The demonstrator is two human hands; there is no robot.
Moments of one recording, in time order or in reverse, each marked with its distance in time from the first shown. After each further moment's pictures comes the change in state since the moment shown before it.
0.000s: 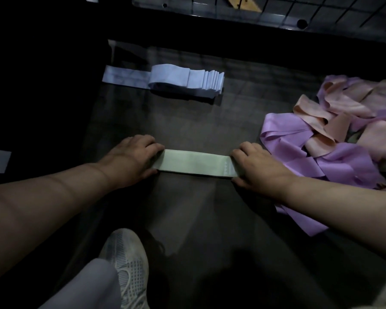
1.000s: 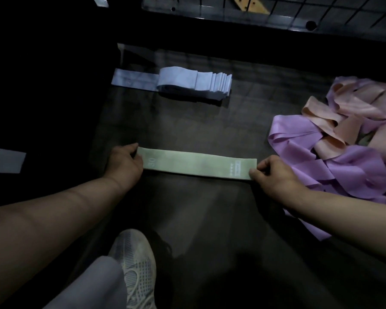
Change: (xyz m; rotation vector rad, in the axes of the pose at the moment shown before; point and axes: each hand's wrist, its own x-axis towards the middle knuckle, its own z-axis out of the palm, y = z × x) left_hand -0.008 0.014 0.011 -0.764 0.264 -0.947; right_hand -0.014 0.003 0.025 0.770 0.107 0.677
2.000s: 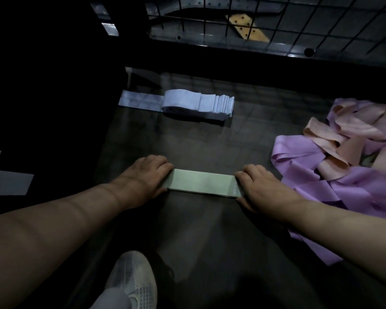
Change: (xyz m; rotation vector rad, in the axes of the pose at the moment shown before) left_hand 0.027 0.000 -0.006 0.824 -0.222 1.046; right_hand 0.019 -0.018 0.003 -0.811 -0.046 -0.825
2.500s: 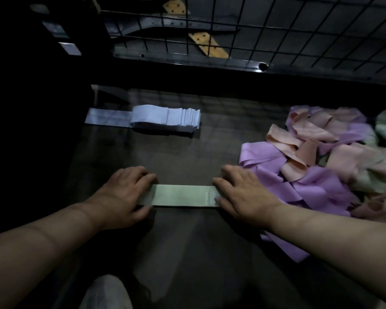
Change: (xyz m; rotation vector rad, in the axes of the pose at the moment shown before) left_hand 0.008 0.019 -0.021 -0.056 -0.030 -0.040; right_hand -0.018 0.017 -0.011 0.002 0.033 0.096
